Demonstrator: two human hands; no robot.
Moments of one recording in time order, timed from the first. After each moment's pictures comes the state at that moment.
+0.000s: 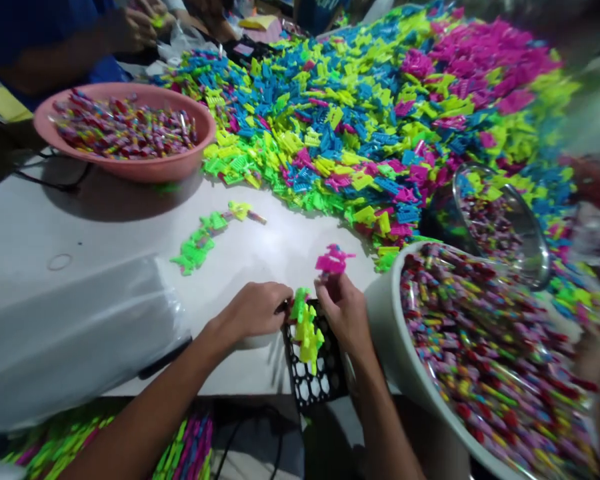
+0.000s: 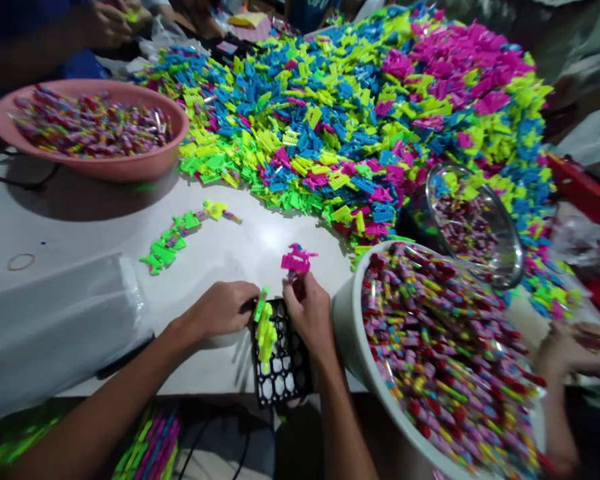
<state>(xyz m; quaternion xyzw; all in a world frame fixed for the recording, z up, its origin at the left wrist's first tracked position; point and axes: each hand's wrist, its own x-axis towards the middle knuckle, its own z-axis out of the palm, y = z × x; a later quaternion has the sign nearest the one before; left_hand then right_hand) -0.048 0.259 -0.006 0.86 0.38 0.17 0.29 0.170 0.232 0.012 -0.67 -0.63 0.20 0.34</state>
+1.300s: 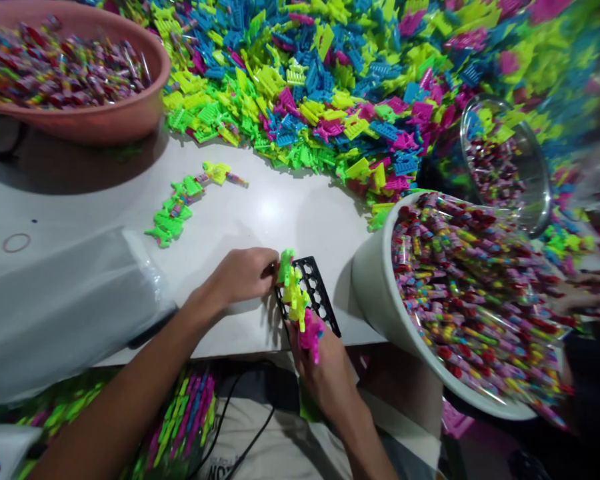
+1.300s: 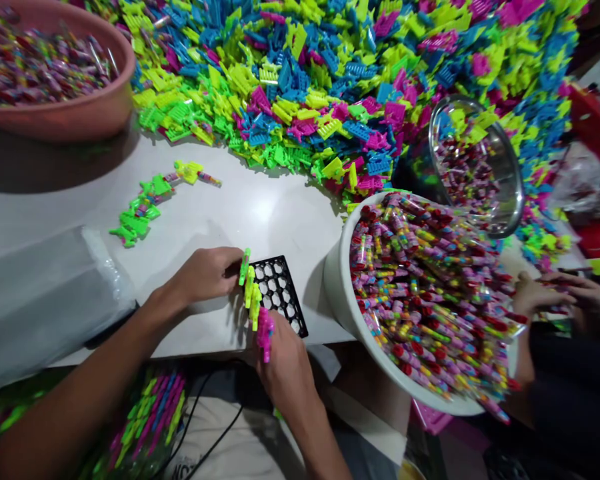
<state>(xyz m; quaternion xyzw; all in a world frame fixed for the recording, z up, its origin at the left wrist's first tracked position) -0.045 0.260 -0.003 0.86 0.39 0.16 0.29 0.142 0.094 0.011 -0.64 -0.68 0.28 0.23</state>
